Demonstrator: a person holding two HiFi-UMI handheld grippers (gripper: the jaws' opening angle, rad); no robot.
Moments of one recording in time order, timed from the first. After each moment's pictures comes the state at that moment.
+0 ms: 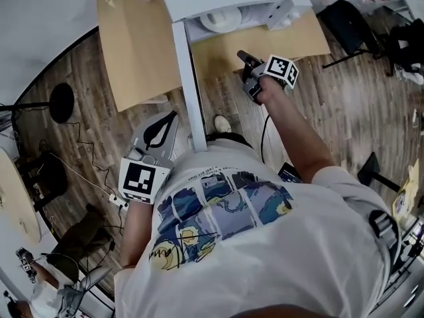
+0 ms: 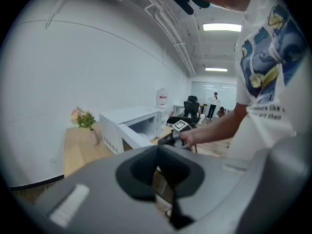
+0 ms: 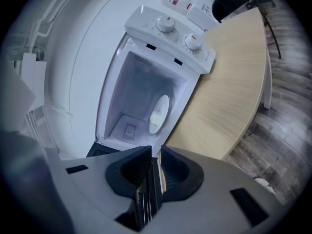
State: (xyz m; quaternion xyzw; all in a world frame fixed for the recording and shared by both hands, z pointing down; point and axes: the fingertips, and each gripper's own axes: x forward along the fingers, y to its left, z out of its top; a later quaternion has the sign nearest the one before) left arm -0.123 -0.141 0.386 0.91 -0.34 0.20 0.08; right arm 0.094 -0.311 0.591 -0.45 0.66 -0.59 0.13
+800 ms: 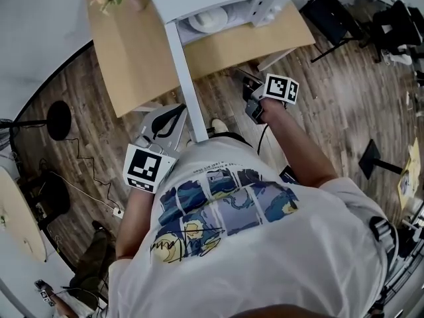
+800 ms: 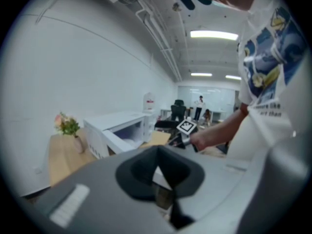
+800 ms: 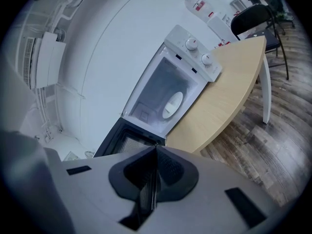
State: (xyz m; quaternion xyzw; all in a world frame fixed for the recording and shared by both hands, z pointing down) left arm -0.100 -0.122 0.379 0.95 -0.26 0.18 0.05; right arm 0.078 -0.212 0.543 -0.44 0.71 -0.54 0.08
